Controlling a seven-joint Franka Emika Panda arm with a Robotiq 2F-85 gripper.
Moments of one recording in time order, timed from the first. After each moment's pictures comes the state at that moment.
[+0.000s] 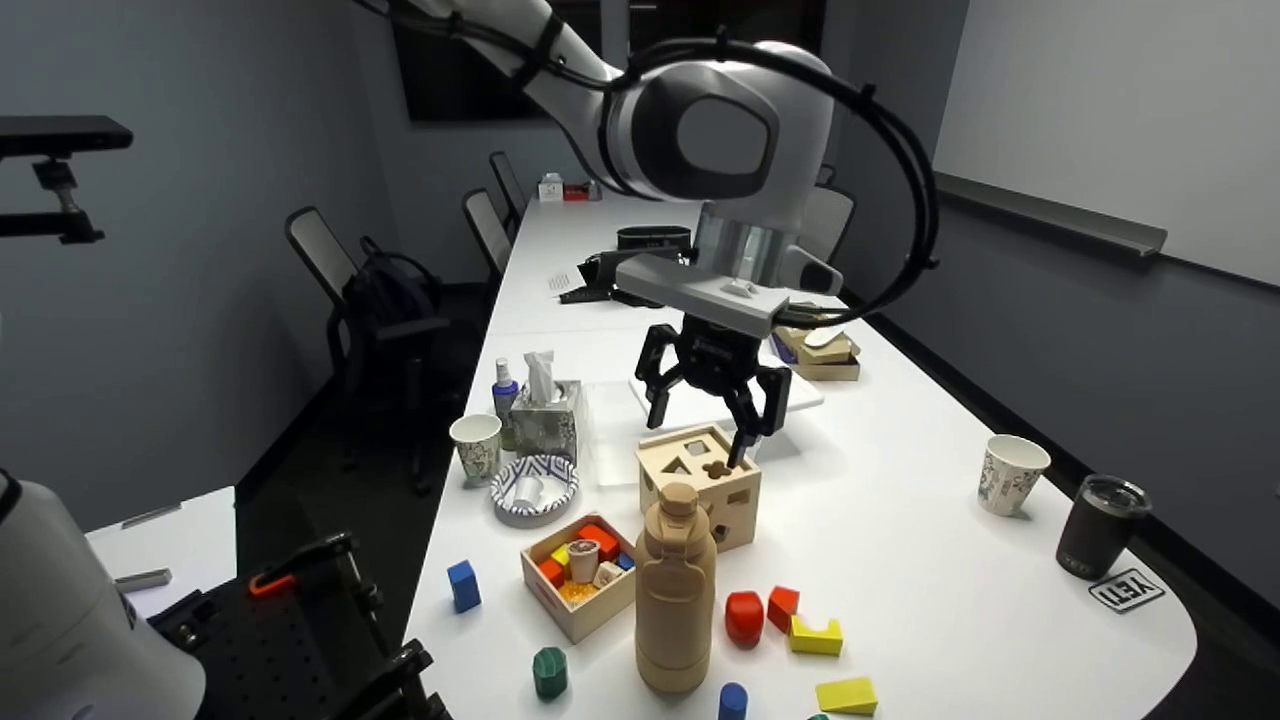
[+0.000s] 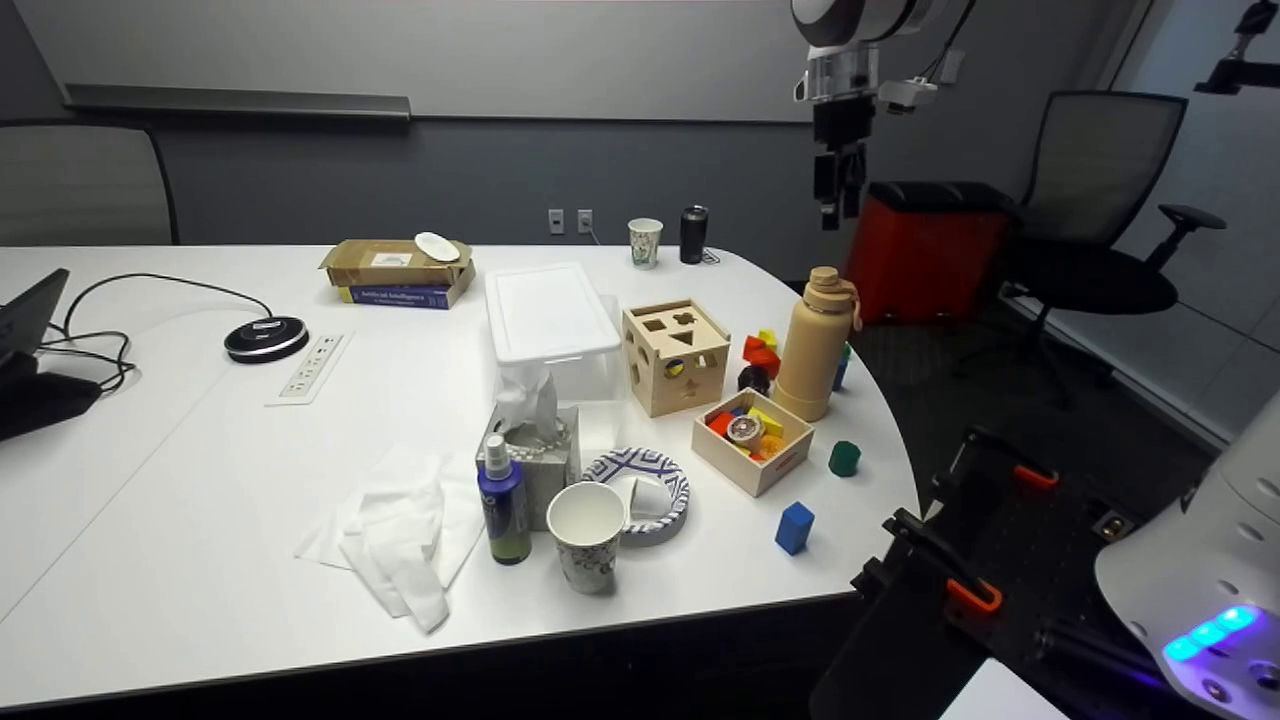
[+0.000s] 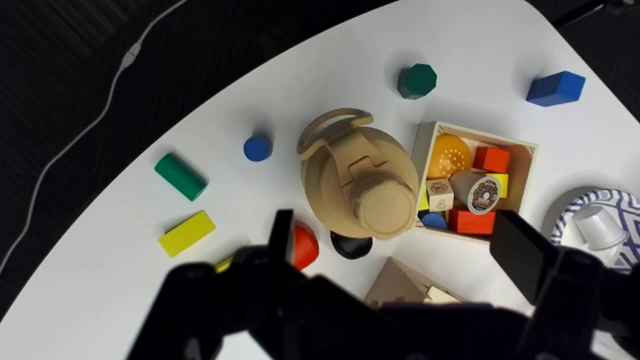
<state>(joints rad) -0.18 0.27 -0.23 -2.00 -0.03 2.02 -0.56</state>
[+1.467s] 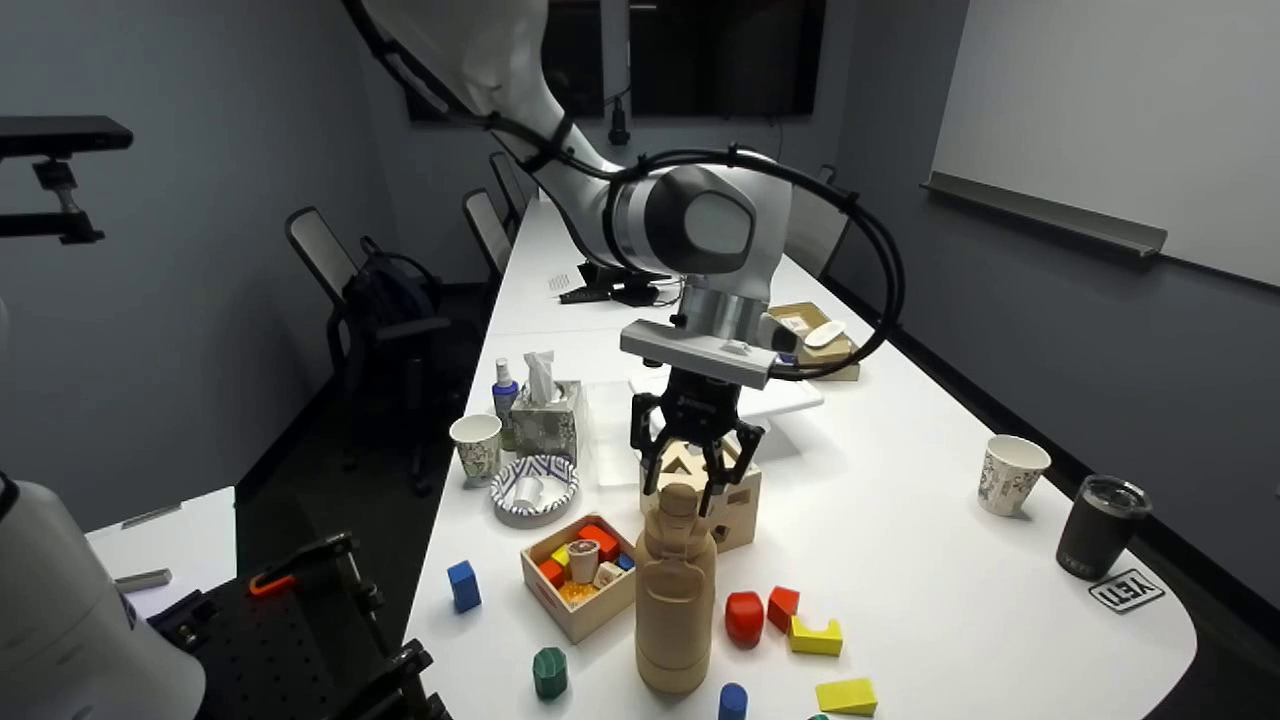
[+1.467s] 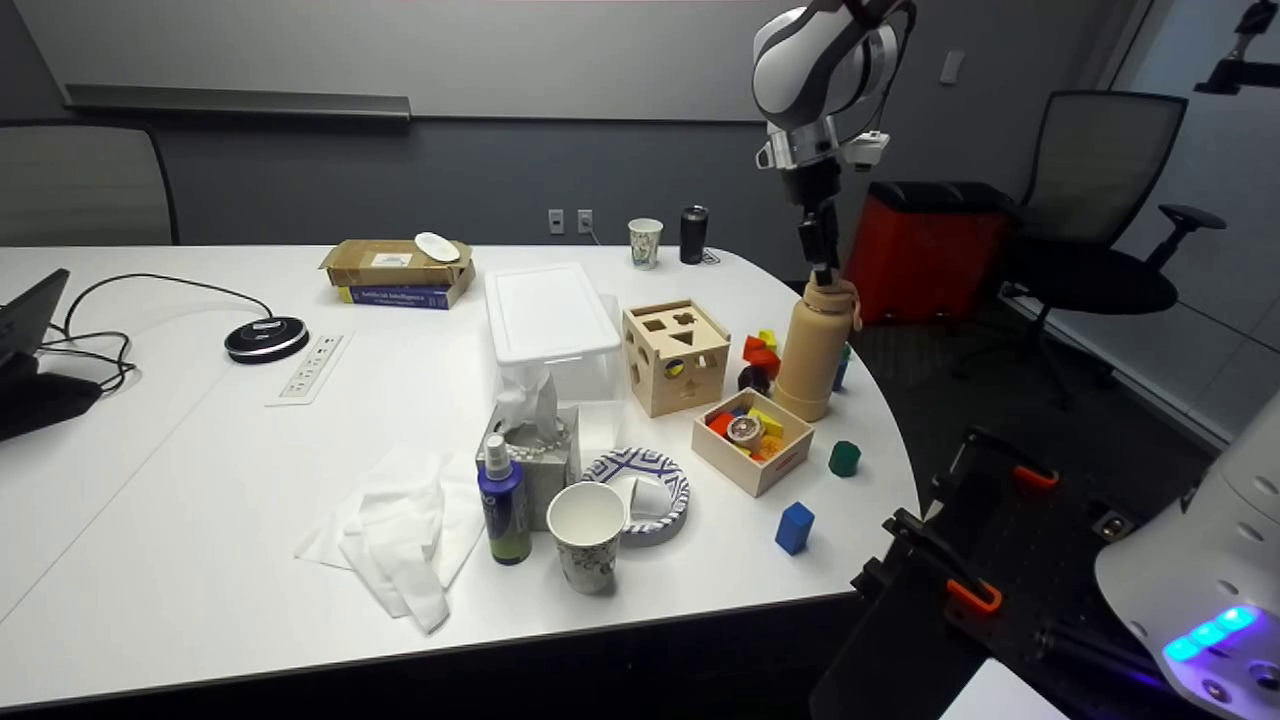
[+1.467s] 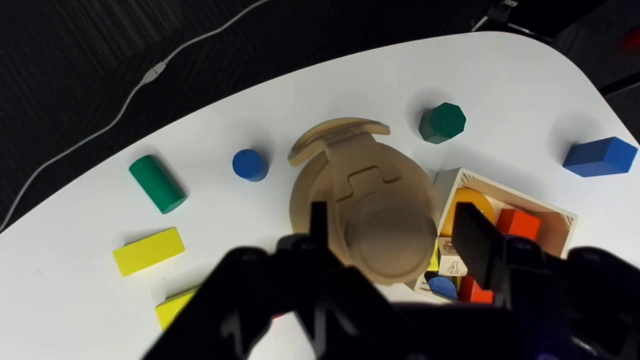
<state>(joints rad) -0.21 0.42 -0.12 -1.98 -0.18 2.05 -0.56</state>
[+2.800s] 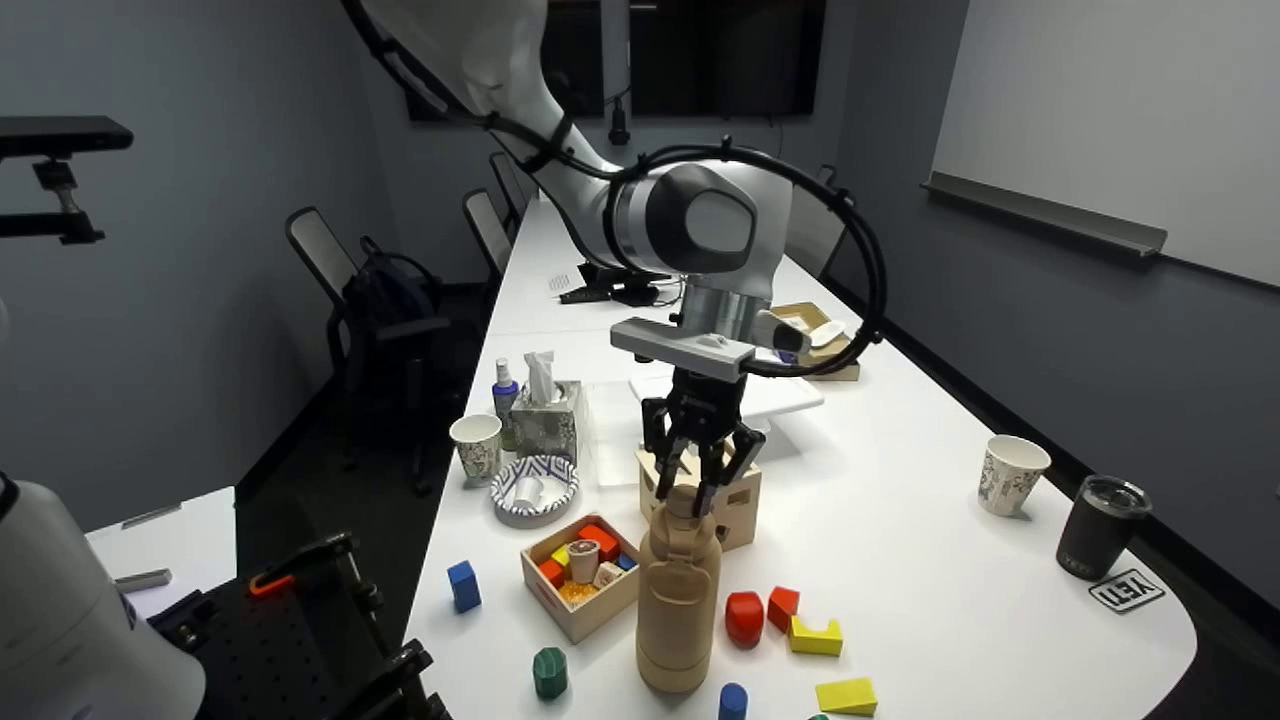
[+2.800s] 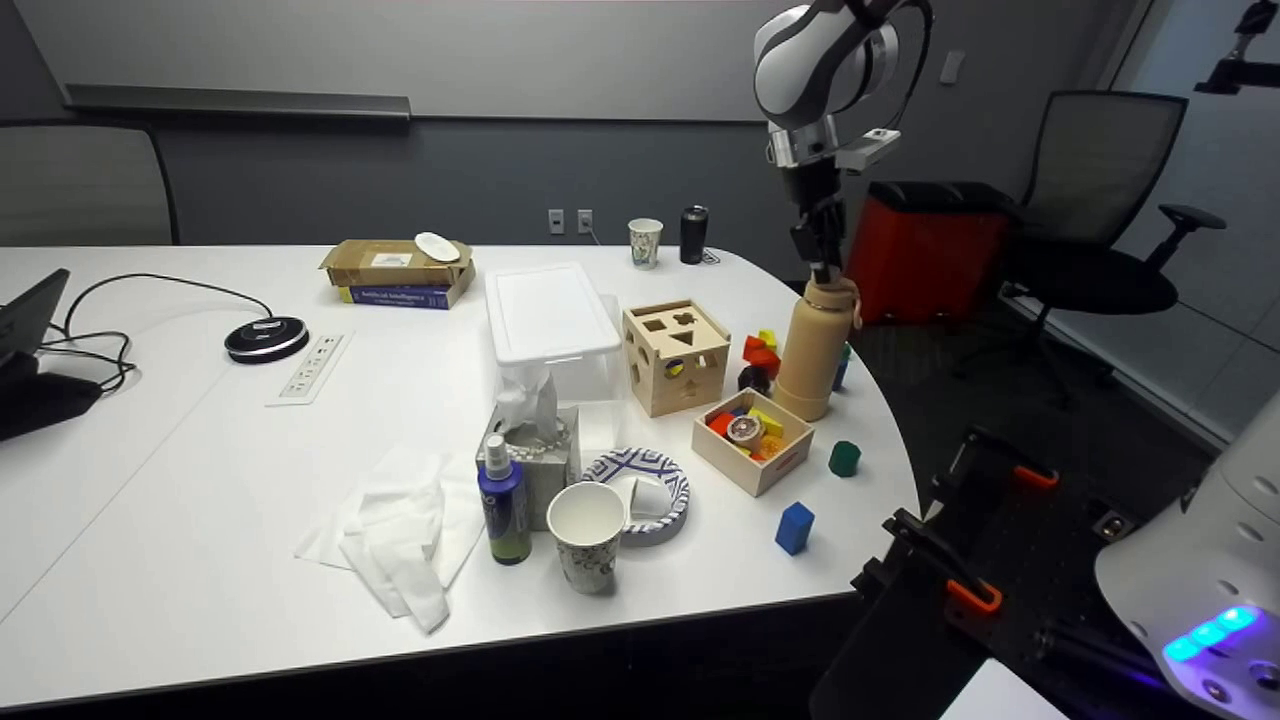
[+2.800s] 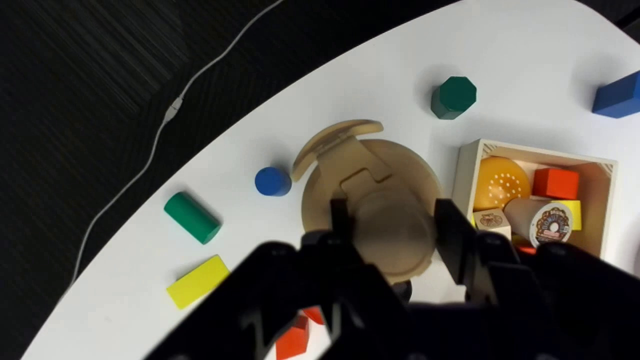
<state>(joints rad) -0.21 0.42 -0.13 -1.98 -0.19 2.06 -0.32</state>
